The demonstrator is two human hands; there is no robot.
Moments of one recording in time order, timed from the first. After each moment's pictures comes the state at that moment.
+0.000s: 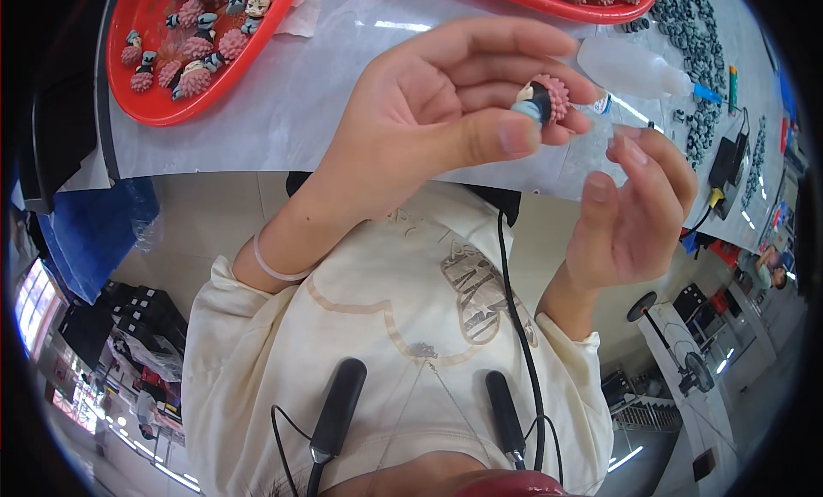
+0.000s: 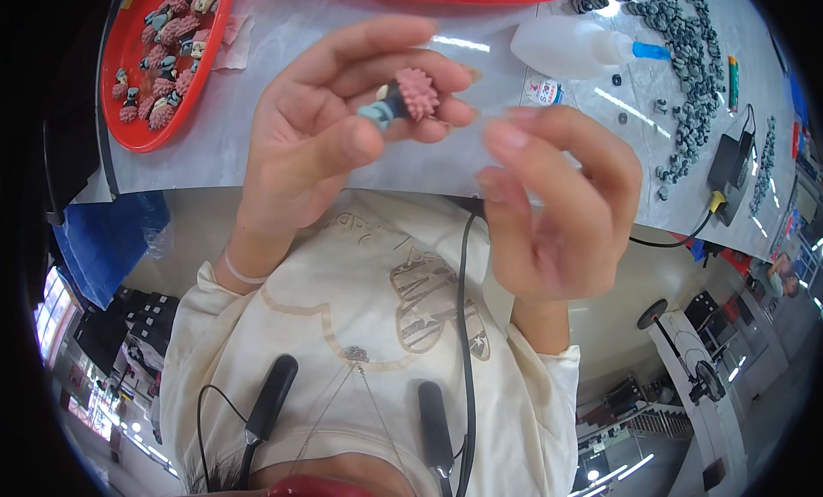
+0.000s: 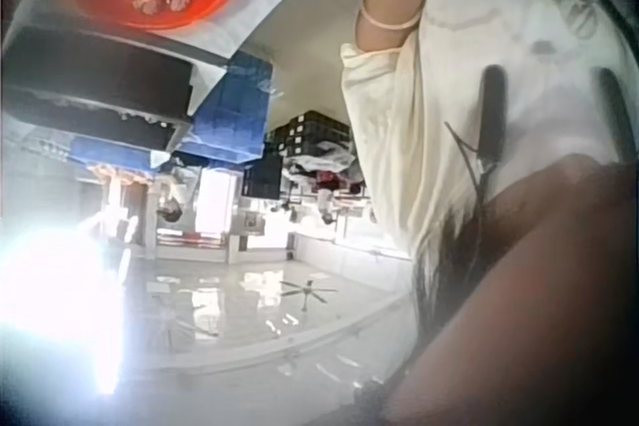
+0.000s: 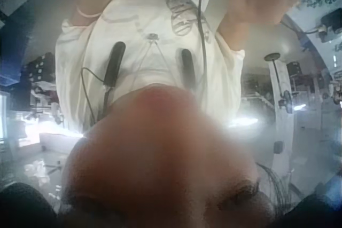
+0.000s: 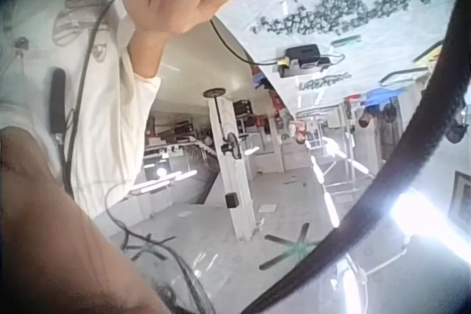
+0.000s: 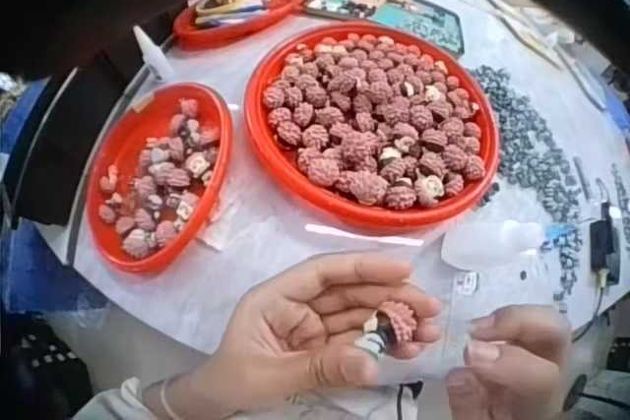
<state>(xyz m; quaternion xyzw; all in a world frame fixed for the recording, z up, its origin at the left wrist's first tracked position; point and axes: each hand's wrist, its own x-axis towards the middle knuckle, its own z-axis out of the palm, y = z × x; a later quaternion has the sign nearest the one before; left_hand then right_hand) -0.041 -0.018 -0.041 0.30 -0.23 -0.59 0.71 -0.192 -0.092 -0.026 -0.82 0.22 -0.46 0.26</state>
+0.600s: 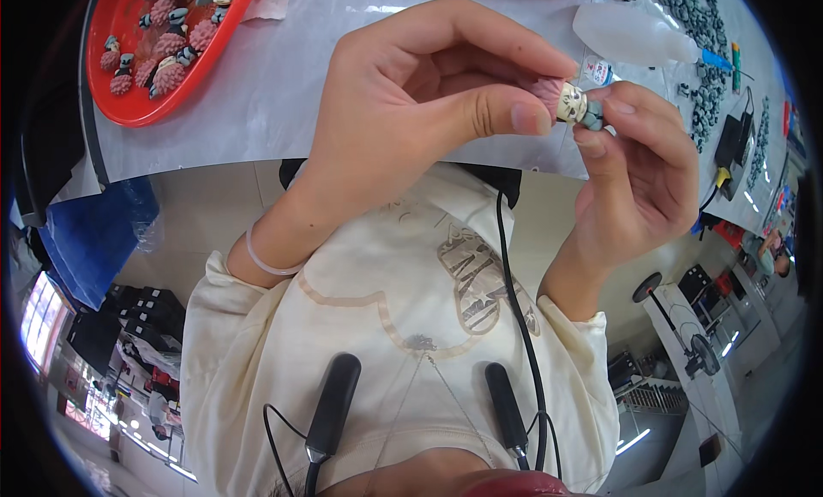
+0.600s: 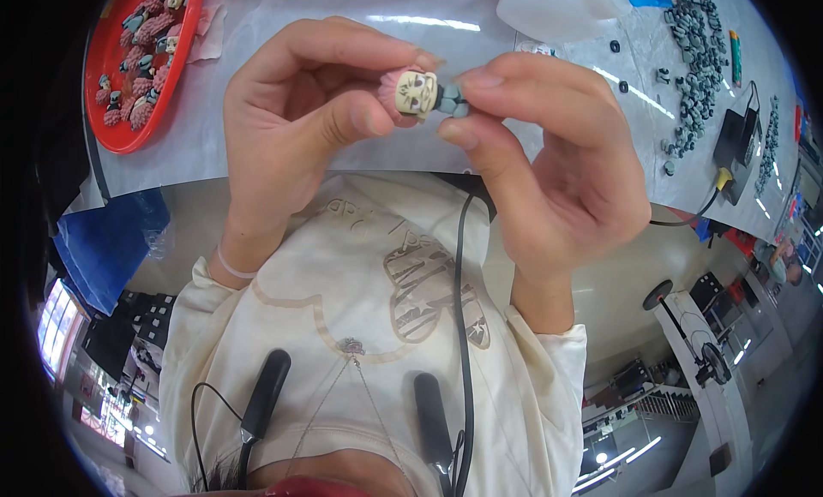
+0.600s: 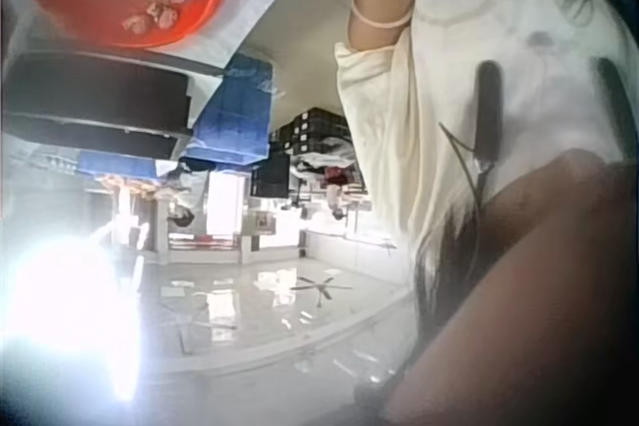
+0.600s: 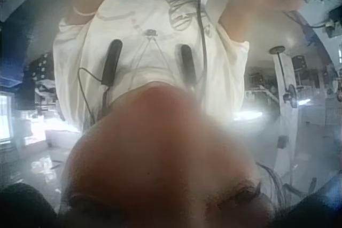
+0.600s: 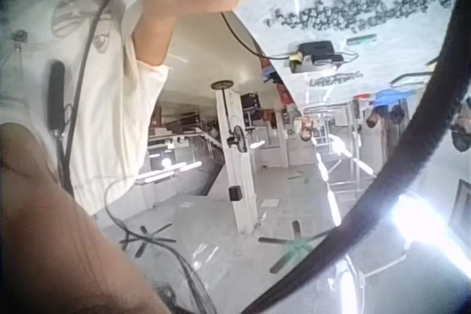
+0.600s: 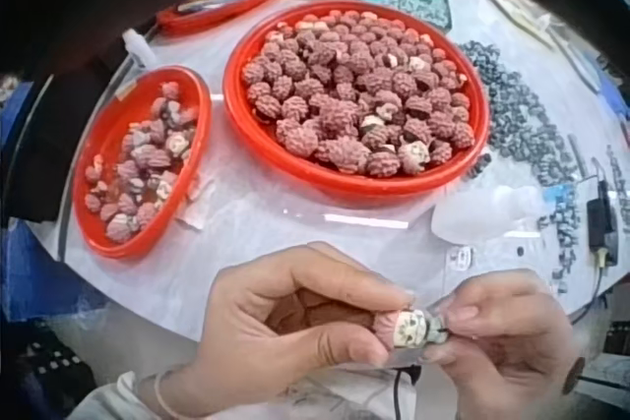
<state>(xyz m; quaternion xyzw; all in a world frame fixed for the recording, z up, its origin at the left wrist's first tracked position) -0.043 -0.017 -0.051 0.39 -0.31 -0.50 0.70 -0.193 -0.095 -0.027 -0.76 0.23 -0.43 0.44</state>
